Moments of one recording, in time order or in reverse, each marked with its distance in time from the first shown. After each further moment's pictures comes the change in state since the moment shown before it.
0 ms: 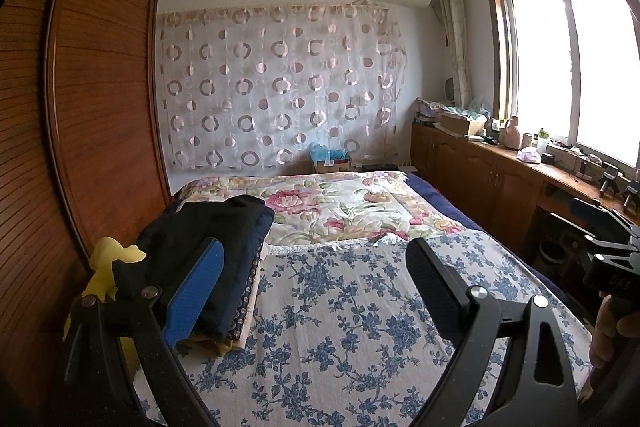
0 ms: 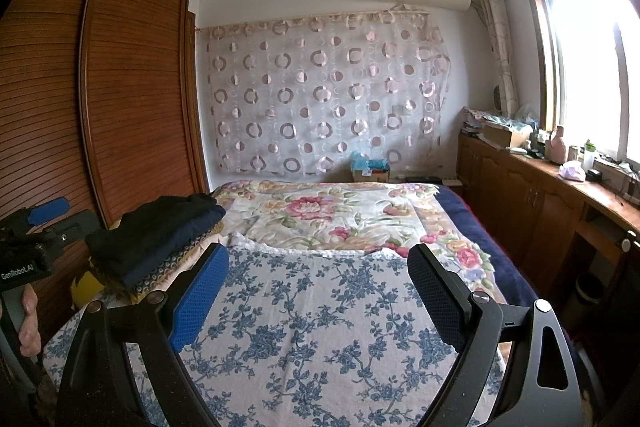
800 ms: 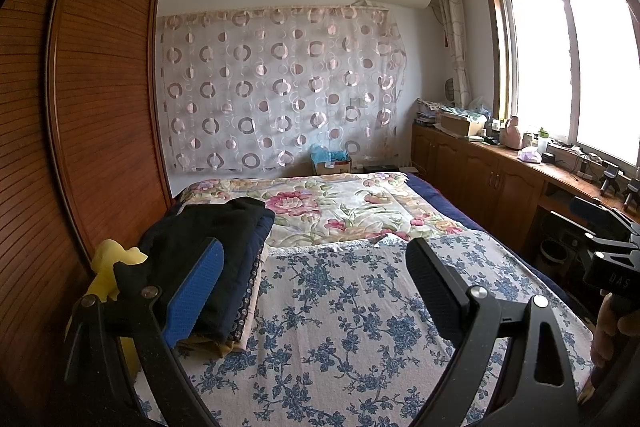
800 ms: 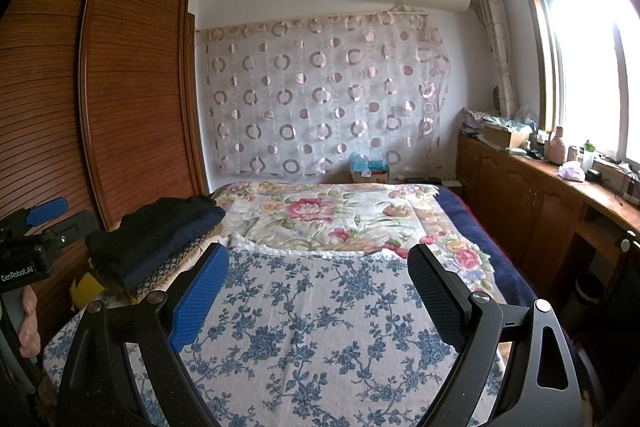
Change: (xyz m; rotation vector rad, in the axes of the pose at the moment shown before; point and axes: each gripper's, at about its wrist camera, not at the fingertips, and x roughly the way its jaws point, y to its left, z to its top) left arm 0.002 0.000 -0.001 0.000 -0.003 0.000; right arm 0.002 -0.003 0.000 -0.001 -0.002 -0.002
